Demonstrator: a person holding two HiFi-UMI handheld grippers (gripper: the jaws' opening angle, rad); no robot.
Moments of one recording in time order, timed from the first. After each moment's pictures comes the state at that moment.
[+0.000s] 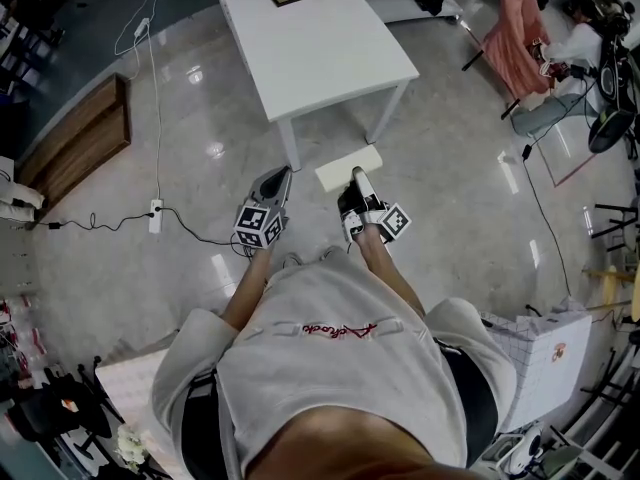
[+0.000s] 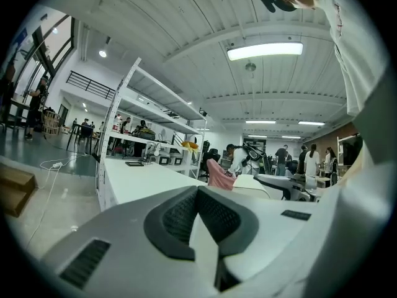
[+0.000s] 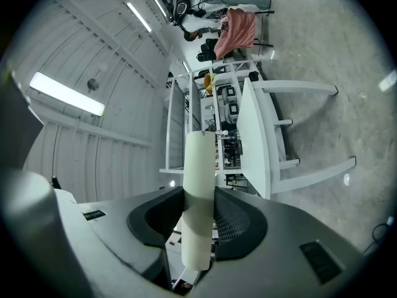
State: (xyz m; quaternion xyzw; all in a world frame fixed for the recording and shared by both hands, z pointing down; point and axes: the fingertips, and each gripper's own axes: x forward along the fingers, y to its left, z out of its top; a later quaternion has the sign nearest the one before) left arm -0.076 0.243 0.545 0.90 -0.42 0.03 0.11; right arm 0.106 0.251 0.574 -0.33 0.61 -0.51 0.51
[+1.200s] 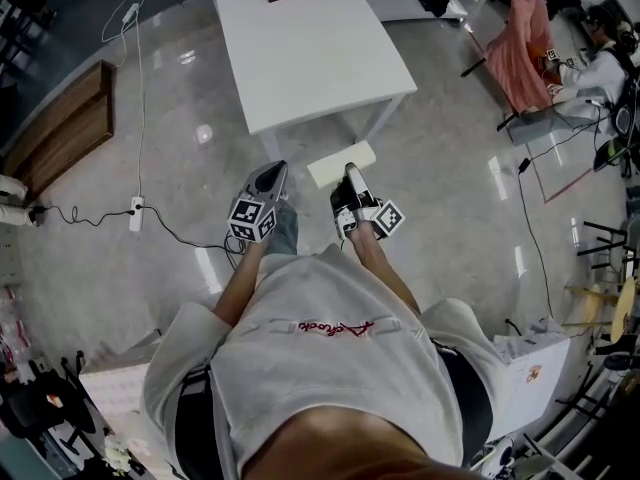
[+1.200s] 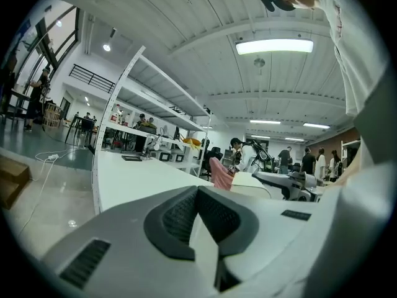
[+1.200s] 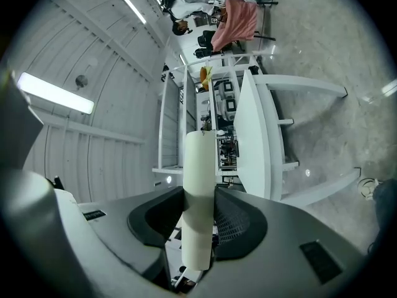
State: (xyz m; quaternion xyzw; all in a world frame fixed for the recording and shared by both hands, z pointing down) left arm -0.036 0.158 0.578 0.90 -0.42 0.03 0.13; right arm 0.136 0.162 0.597 -0.32 0.62 -0.53 0.48
